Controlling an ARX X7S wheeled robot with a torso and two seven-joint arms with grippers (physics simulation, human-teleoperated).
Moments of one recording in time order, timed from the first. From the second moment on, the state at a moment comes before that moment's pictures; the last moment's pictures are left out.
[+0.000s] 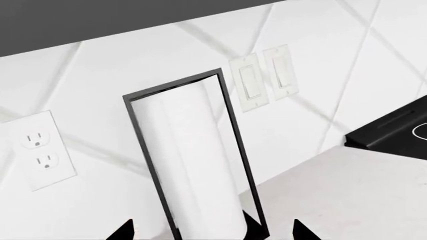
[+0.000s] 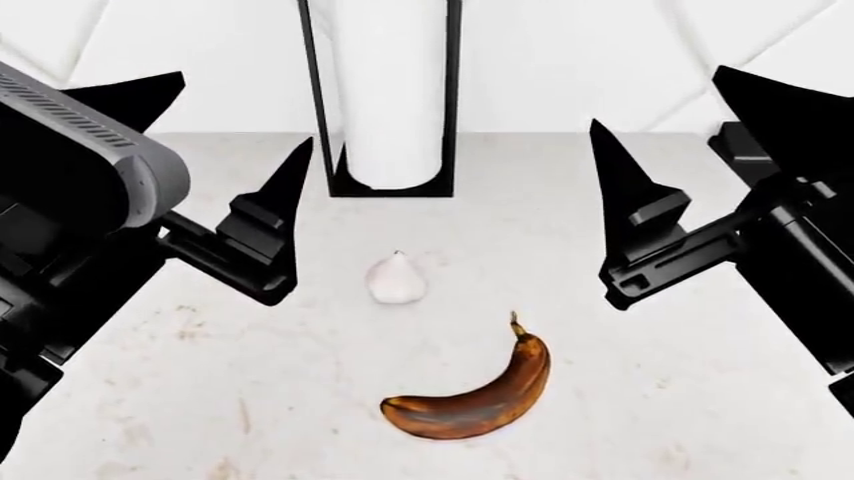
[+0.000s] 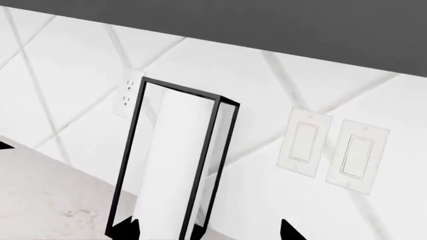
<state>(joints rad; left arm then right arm) -1.01 -0.62 -0.15 0.80 -1.55 -1.40 -0.58 0.91 0.57 0.37 -0.89 1.43 1.44 0.41</state>
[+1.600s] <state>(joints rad) -1.00 -0.64 0.00 0.87 -1.45 -1.32 -0.33 0.83 0.69 0.33 -0.86 1.44 1.34 0.45</state>
